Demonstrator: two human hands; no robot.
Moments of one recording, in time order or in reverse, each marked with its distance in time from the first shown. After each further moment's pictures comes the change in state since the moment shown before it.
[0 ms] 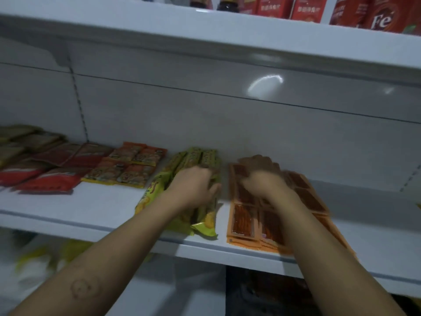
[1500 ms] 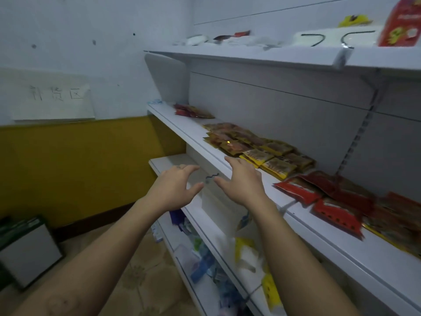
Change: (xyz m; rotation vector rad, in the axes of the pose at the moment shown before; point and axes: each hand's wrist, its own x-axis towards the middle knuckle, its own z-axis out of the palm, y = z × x) left_hand -0.440 -0.412 -0.185 0.119 0.169 -0.906; right_hand -0.068 -0.647 0.066 0.473 -0.129 -0.787
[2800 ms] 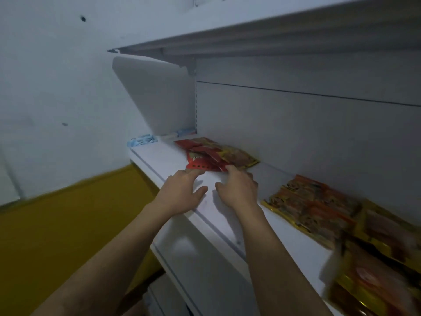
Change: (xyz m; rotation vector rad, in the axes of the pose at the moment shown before) left_hand 0.565 -0.371 0.090 -0.036 -0.024 0.111; right_hand 0.615 -0.050 0.253 0.073 0.042 0.289
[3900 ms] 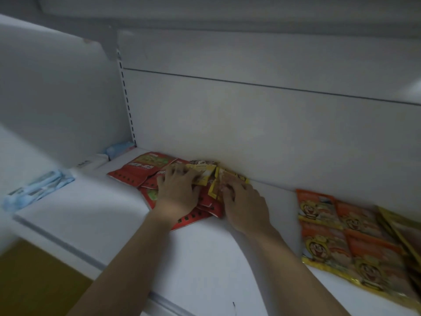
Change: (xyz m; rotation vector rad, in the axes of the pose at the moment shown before) left_hand 0.242 -0.066 0.079 -0.041 -0.109 0.234; right_hand 0.148 0.025 0.061 -0.128 0.228 0.347
